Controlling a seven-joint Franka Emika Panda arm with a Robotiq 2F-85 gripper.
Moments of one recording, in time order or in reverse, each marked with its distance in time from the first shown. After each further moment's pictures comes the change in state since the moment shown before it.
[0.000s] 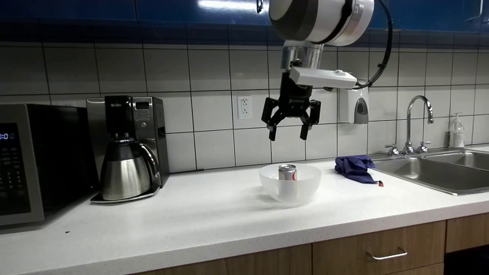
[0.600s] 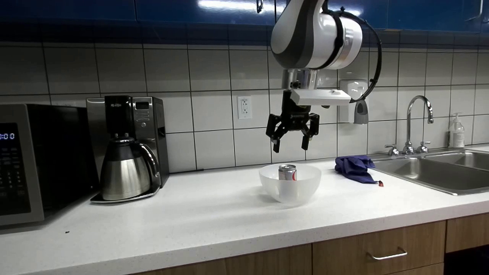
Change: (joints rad) arm -0.030 0.169 -0.028 0.101 -0.080 0.047 -0.003
